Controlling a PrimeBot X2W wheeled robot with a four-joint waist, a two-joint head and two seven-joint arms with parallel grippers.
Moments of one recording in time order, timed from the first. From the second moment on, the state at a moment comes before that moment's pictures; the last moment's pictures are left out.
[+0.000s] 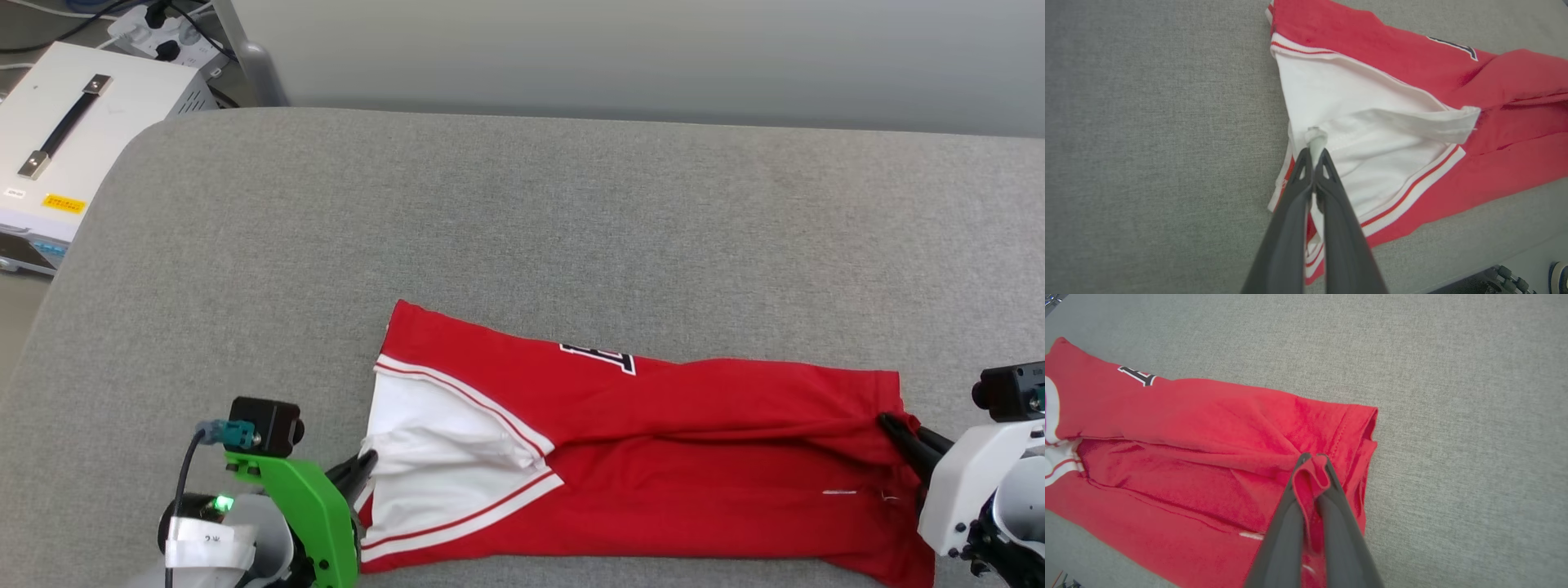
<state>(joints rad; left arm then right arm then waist) -0.33 0.71 -0.88 0.08 -1.13 0.17 0.09 -0.12 -0.54 0.25 0.17 0.73 0.13 0.30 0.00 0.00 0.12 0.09</state>
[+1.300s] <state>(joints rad) -0.30 0.63 -0.83 0.16 -0.97 0.23 -0.24 -0.03 -0.38 -0.02 0.16 0.60 0.13 0.59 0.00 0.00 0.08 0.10</state>
